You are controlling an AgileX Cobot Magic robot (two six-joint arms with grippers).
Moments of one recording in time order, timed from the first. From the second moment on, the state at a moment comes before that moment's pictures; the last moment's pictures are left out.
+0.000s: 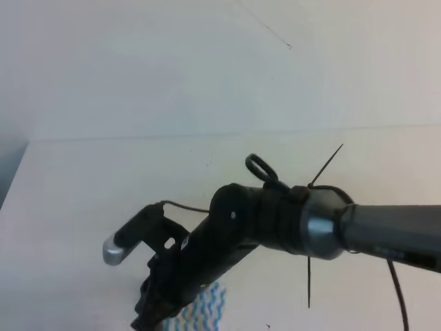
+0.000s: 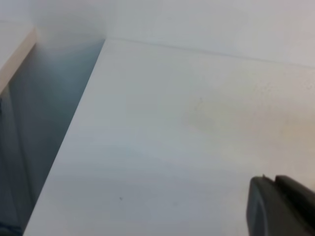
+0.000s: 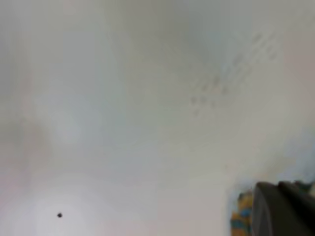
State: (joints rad) left arm 0.04 0.00 0.01 -0.13 0.33 -0.13; right arm 0.89 2.12 -1.47 0.69 0.58 -0.66
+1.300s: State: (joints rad) left arm 0.04 0.00 0.00 -0.13 0.33 -0.13; right arm 0.94 2.16 -1.44 0.33 0.69 -0.42
